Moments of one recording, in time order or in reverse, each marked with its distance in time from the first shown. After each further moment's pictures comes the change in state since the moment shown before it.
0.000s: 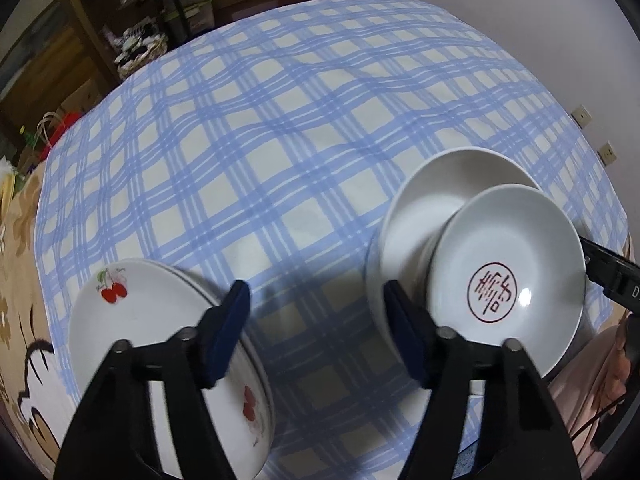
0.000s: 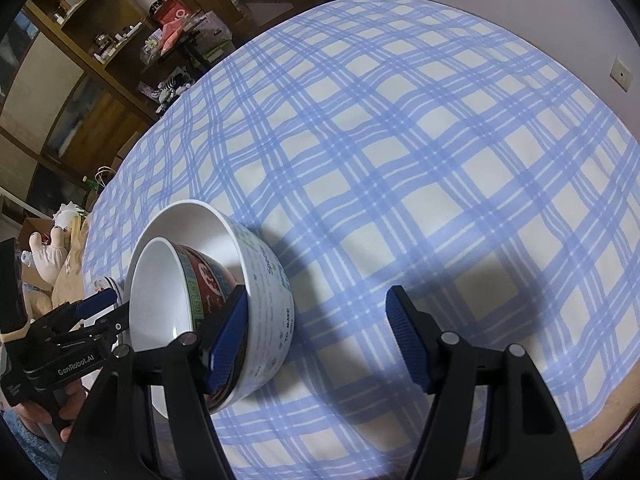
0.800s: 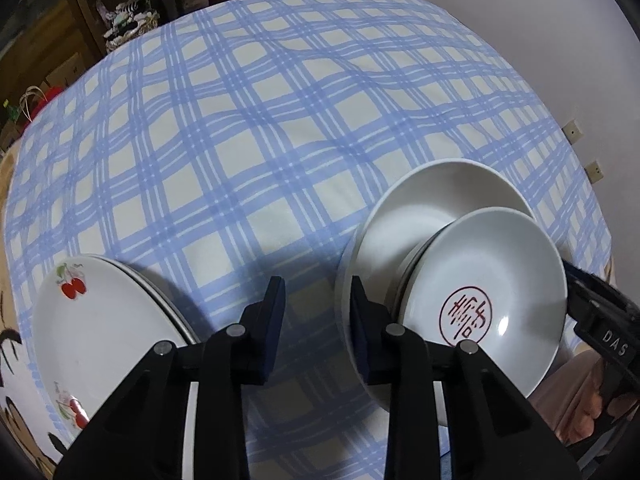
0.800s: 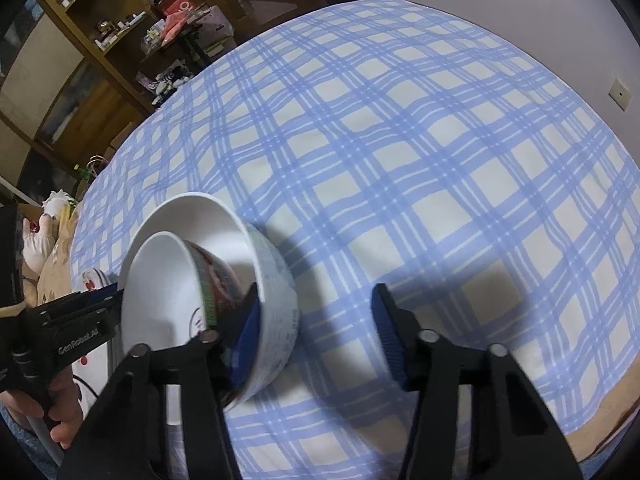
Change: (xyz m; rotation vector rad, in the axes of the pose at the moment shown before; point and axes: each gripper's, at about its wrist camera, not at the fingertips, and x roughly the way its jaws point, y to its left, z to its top) left arm 0.017 -0.003 0.010 -0.084 0.048 -0.110; right arm 0.004 0.018 0.001 -0.059 -0.012 -0.030
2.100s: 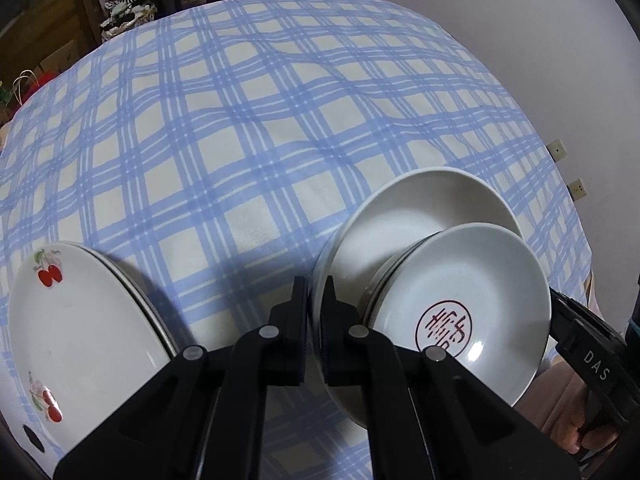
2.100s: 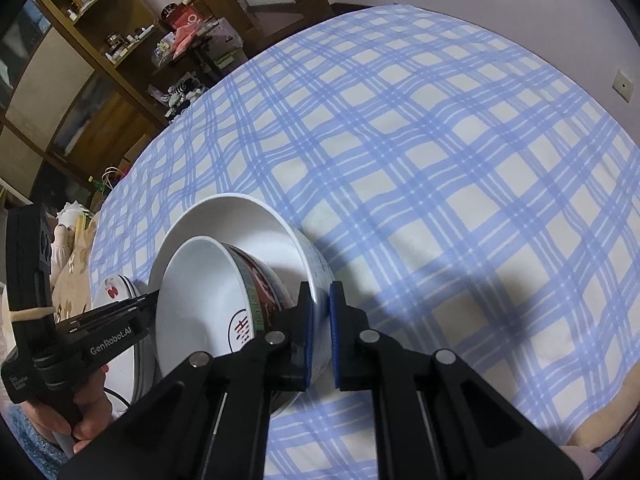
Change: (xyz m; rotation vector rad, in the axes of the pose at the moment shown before) left arm -0.003 -0.002 -0.004 -0.050 -0.030 -0.066; right arm -0.009 0.016 -0.013 0.038 -0.050 0.038
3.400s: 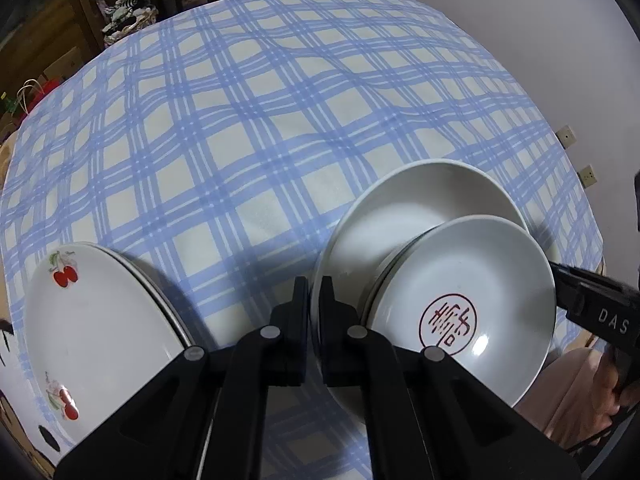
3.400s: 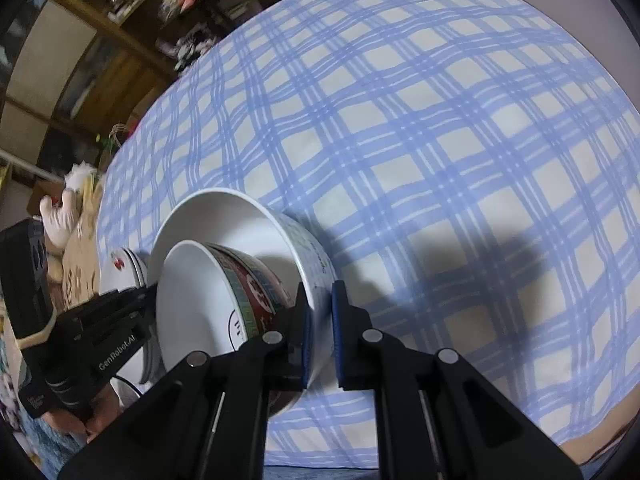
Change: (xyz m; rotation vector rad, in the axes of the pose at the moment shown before) left arm -0.002 -0.001 -0.003 0.036 0.028 0.056; right arm 0.018 -0.002 0.026 -0.028 0.212 0.045
